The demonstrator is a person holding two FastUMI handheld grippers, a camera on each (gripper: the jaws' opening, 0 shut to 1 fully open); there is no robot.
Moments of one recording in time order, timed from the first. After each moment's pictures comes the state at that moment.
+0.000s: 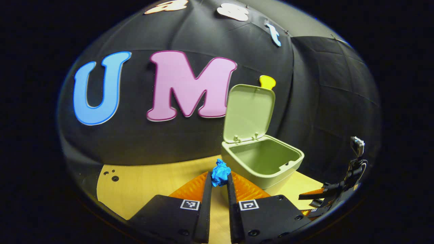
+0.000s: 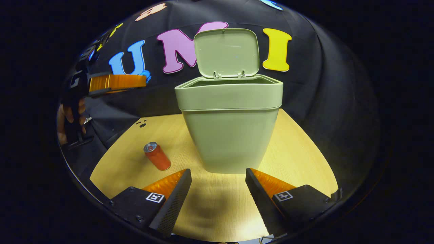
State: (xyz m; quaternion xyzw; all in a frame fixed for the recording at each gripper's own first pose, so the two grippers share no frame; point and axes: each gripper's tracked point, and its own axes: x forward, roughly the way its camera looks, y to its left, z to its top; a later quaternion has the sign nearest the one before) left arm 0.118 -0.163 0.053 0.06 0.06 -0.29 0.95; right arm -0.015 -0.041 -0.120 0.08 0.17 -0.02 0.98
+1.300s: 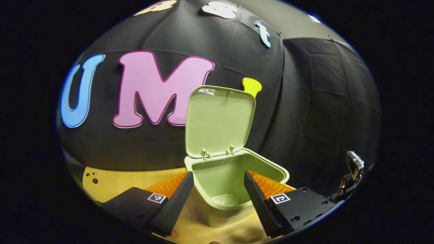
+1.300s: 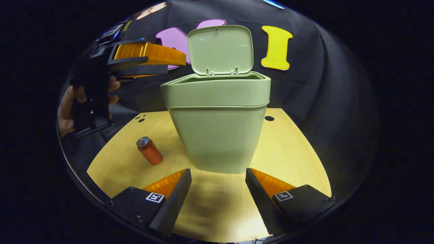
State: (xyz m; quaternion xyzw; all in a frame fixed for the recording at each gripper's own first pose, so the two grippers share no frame) left arm 0.139 -0.244 0.064 0.03 0.03 -0.31 0.95; right arm -0.015 -0.071 -0.131 0.07 0.19 0.00 0.98
